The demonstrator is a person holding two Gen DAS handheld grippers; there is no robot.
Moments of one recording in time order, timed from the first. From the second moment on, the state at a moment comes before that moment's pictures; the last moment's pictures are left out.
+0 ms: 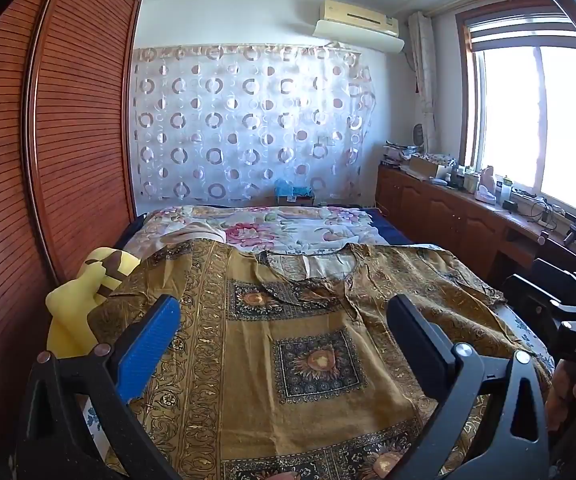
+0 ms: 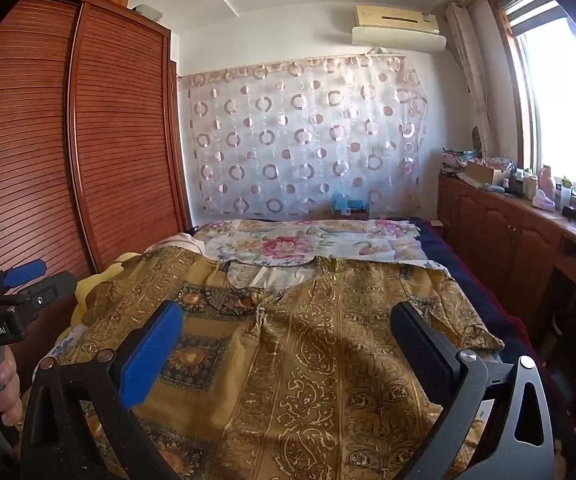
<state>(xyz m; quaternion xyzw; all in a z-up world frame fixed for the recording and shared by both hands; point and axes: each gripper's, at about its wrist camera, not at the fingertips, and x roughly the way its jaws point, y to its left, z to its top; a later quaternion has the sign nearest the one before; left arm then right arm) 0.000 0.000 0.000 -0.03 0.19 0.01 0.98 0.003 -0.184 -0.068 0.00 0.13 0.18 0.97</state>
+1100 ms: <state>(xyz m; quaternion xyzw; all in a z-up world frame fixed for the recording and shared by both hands) -0.002 -0.002 0.009 -0.01 0.18 0.01 0.98 0.002 -0.182 -0.067 0.00 0.13 0.18 0.98</state>
